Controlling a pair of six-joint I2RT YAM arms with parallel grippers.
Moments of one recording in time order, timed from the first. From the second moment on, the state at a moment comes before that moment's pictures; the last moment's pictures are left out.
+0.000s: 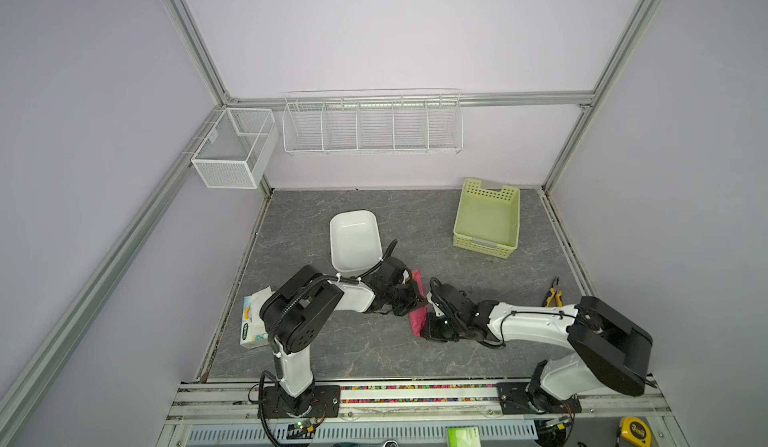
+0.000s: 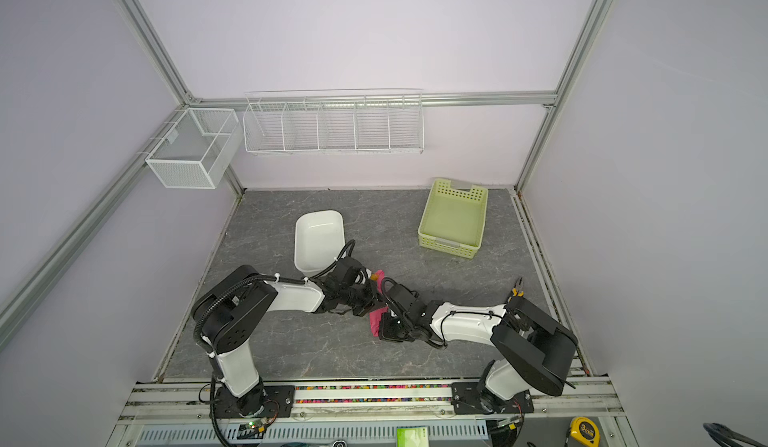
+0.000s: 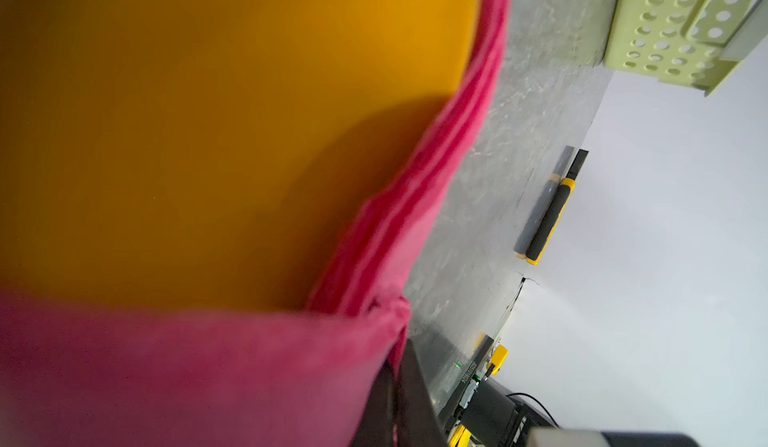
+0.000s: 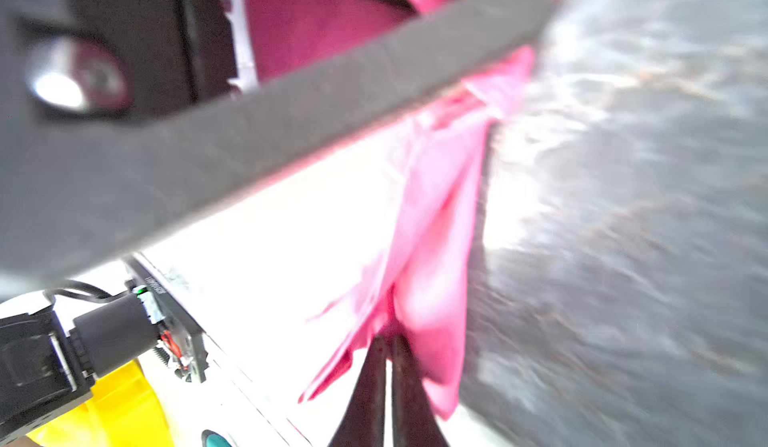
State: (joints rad) left arm -0.78 1.84 0.78 0.25 0.52 -1.20; right arm 0.95 1.48 0.61 -0.15 -0.26 0.99
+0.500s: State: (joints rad) left arm -0.77 1.84 0.72 0.38 0.50 -1.25; right arm 0.95 1.36 0.68 -0.31 -0.25 1.02
